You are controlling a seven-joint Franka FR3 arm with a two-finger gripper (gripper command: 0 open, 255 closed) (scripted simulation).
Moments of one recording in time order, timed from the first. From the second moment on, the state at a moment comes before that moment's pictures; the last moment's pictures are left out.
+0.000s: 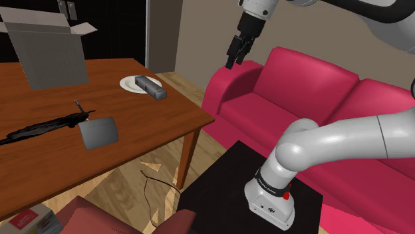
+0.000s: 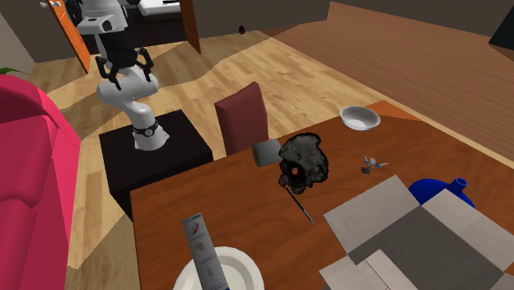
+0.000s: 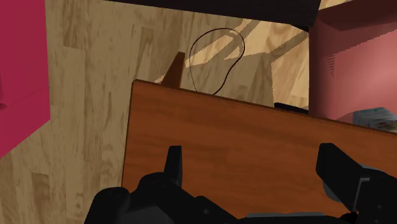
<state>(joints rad) -0.02 -0.82 0.04 -2.29 0.03 1.57 -0.12</state>
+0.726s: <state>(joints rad) 0.04 -0.73 -0.06 -2.52 0.27 1.91 -0.16</state>
